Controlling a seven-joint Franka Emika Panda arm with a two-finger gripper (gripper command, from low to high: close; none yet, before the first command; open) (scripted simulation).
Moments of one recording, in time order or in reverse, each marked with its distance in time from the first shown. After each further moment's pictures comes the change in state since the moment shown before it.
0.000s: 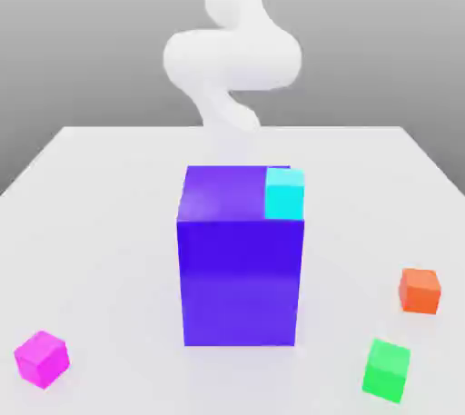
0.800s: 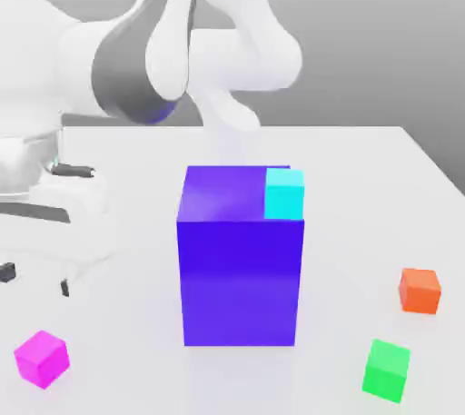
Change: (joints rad) arm -0.134 0.873 -0.274 -0.073 0.226 0.295 -0.209
